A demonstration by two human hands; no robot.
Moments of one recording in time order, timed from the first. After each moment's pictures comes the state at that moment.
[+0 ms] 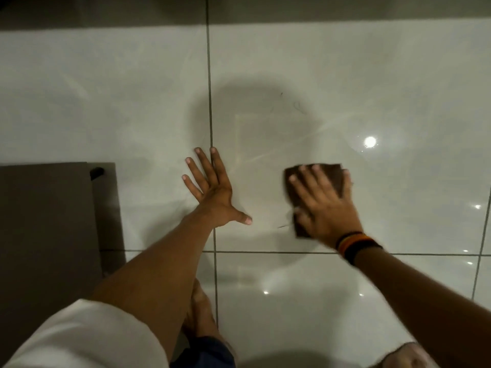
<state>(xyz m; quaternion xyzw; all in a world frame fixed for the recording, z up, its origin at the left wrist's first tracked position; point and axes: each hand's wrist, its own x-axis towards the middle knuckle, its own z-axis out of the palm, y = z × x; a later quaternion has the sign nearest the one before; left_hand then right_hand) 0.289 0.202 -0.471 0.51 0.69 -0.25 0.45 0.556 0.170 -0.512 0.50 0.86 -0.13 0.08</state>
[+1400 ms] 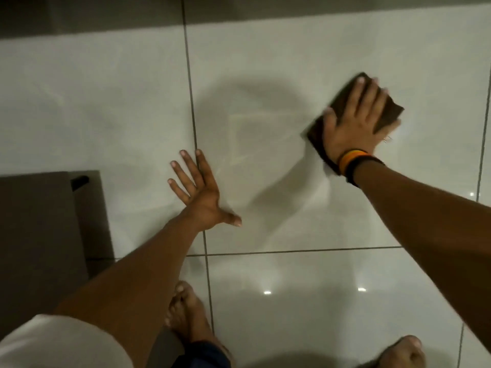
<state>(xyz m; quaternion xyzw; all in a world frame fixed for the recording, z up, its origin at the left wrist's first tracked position) 0.292 0.201 -0.473 0.52 0.68 -0.24 0.46 0.584 0.306 -0.527 0.81 0.57 -0.10 0.06</state>
